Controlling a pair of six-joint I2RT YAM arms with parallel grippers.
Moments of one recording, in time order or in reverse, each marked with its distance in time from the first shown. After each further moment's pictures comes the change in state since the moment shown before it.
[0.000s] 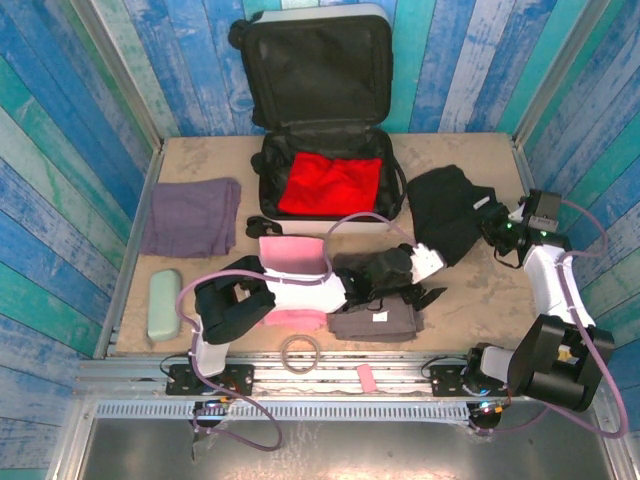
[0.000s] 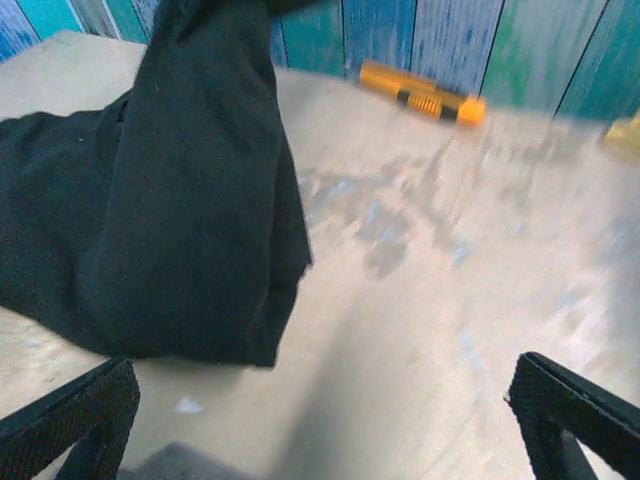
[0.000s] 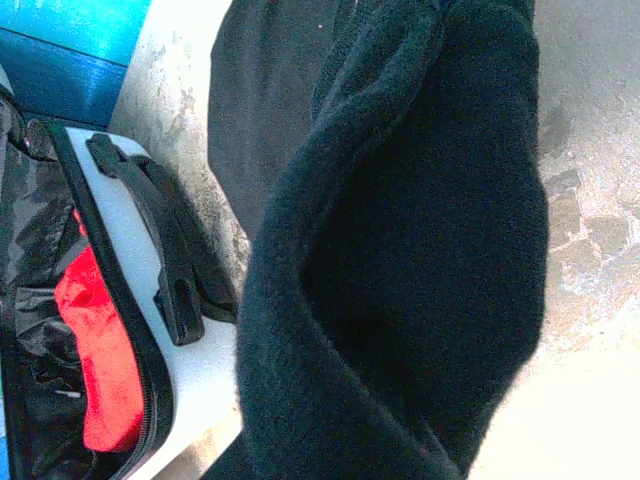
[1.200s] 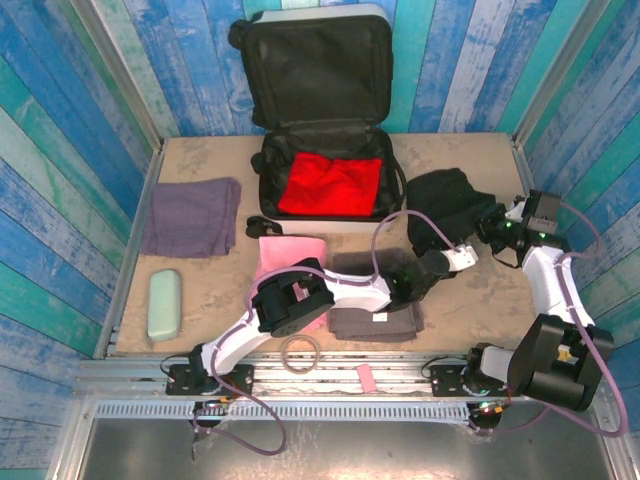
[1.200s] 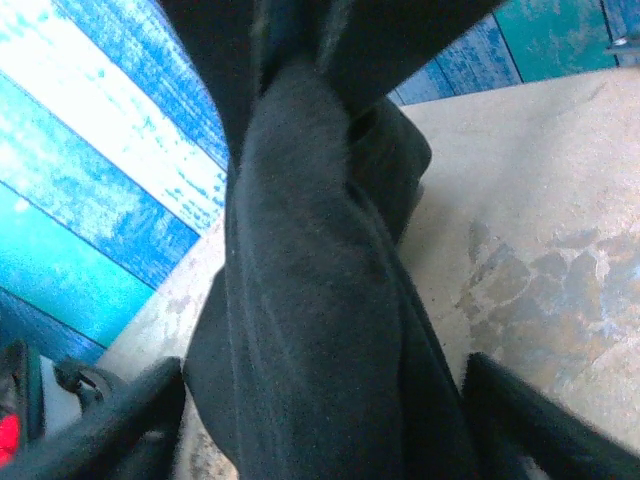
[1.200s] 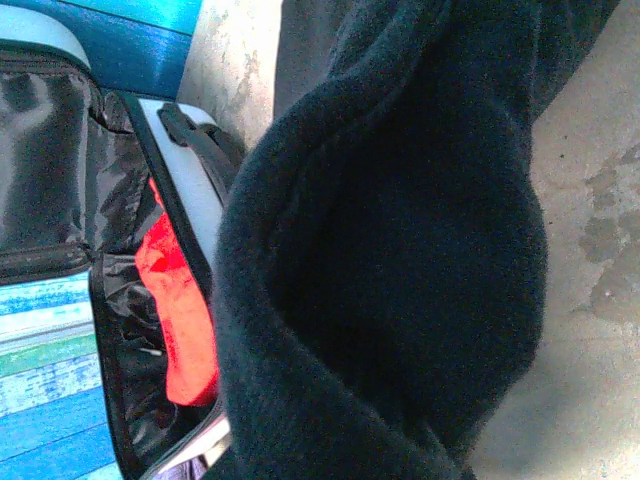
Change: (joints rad) left arm -0.023 0.421 0.428 0.198 -0.488 0.411; right arm -0.002 0.000 -0.020 0.059 -0.151 0.078
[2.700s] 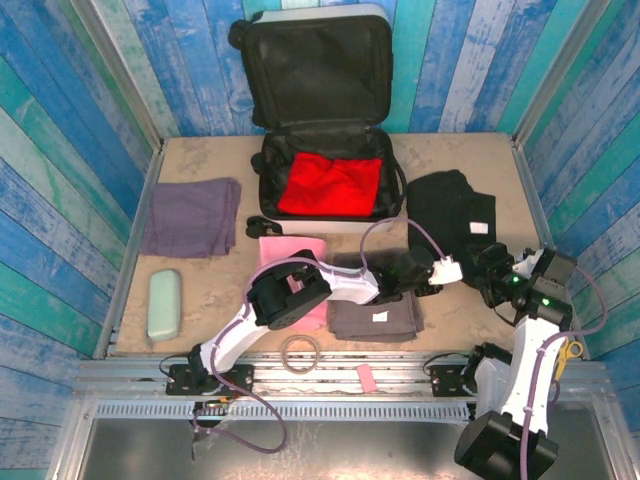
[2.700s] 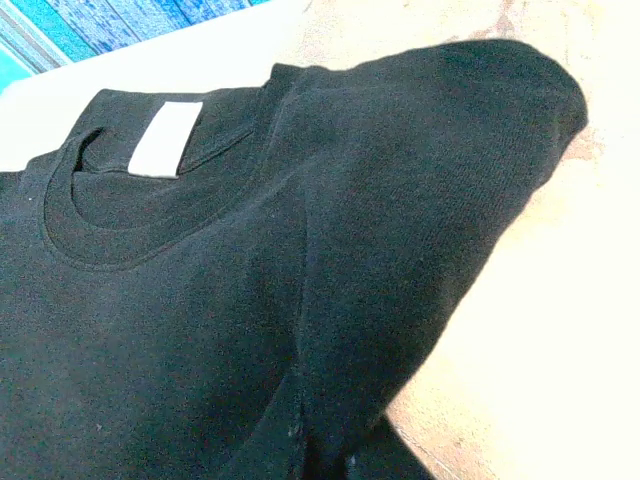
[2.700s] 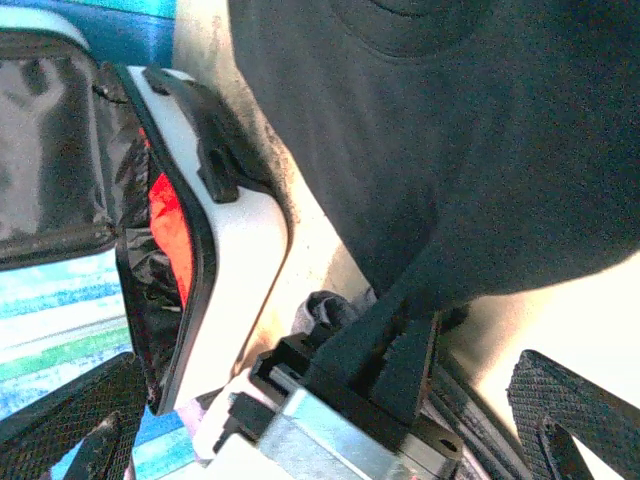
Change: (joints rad) left arm 0.070 -0.019 -0.102 -0.158 0.532 -0.089; right arm -0.211 -0.548 -0.279 -0.325 -0.137 0.018
